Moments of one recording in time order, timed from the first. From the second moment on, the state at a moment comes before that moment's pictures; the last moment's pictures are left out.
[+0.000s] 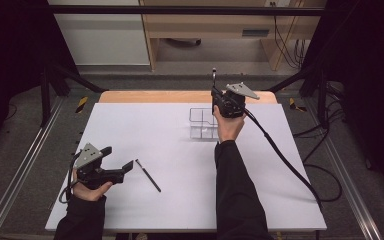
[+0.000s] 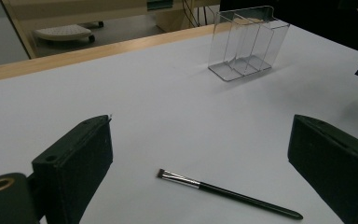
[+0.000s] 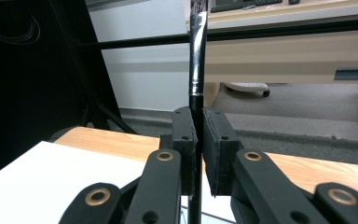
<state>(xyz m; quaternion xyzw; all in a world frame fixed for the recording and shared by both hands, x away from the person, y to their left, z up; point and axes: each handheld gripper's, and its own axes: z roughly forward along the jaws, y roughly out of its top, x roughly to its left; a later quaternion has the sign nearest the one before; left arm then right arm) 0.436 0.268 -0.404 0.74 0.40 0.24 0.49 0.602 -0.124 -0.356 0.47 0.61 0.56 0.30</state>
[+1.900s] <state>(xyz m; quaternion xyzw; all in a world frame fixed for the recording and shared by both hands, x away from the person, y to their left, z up) 0.436 0.266 -0.404 0.74 0.40 0.24 0.49 0.609 -0.111 -0.413 0.48 0.64 0.53 0.28</state>
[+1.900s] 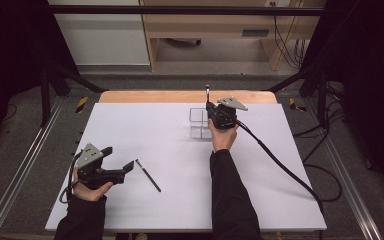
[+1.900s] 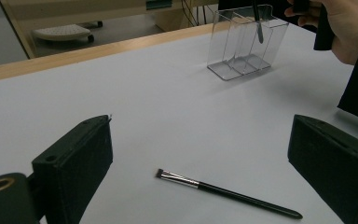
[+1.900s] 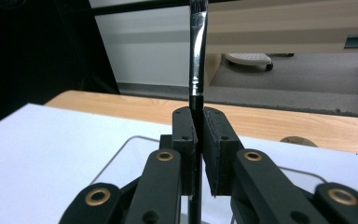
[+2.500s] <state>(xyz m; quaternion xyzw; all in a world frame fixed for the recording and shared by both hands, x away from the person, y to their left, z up) 0.436 0.266 -0.404 0.74 0.40 0.24 0.49 0.607 -0.108 -0.422 0.49 0.66 0.50 0.27</state>
